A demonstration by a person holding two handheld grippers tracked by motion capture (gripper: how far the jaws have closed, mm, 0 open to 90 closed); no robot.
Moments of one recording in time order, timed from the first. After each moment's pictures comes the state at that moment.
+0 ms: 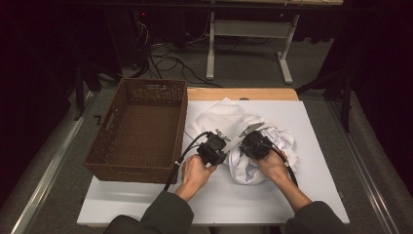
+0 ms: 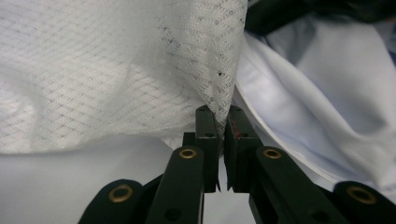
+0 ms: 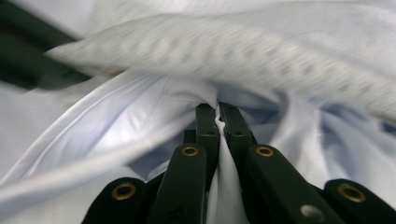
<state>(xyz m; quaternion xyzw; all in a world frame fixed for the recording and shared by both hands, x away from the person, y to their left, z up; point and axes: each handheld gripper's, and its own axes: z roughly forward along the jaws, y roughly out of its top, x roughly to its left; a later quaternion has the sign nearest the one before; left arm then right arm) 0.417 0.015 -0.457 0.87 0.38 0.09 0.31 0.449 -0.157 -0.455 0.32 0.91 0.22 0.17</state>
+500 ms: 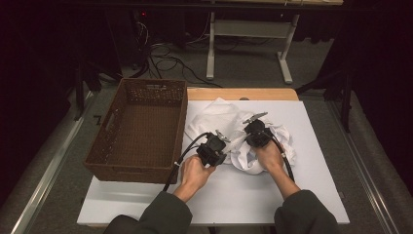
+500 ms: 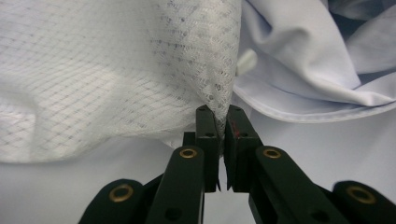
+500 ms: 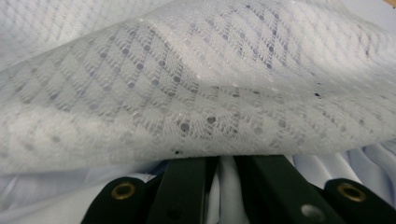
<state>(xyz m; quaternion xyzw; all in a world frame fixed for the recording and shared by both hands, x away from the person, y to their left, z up) 0.416 0.013 -0.461 0.87 0.37 0.10 0.30 0.490 -0.164 -0.467 0.41 0.86 0.22 0.19</state>
